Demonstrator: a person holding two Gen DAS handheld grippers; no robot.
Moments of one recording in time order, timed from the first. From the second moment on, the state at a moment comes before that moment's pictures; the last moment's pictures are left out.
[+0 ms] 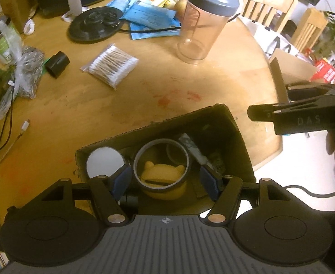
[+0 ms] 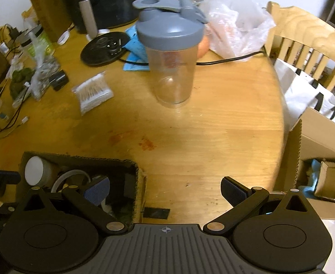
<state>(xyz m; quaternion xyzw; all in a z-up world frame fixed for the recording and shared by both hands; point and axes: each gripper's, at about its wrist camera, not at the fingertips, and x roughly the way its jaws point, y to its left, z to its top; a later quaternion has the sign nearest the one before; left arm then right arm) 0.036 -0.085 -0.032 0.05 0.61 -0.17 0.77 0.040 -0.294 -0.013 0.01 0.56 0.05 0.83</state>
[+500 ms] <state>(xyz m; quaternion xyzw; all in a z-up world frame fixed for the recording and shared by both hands) 0.063 -0.097 -0.012 0.08 0.58 -0.16 0.80 0.050 -0.303 -0.009 0.03 0.55 0.03 0.84</state>
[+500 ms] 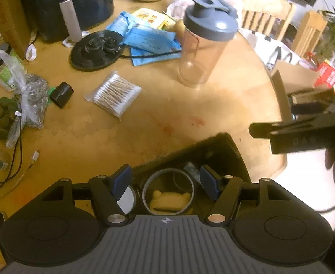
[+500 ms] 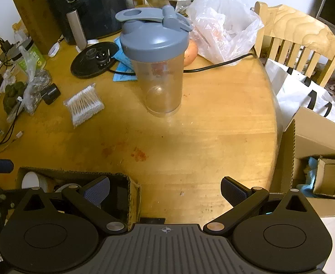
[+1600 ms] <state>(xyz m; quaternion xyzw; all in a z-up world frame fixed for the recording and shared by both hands) 0.145 0.009 -0.029 0.02 0.52 -0.03 0.86 0.085 -0.273 -0.011 0.01 0.55 0.05 0.84</state>
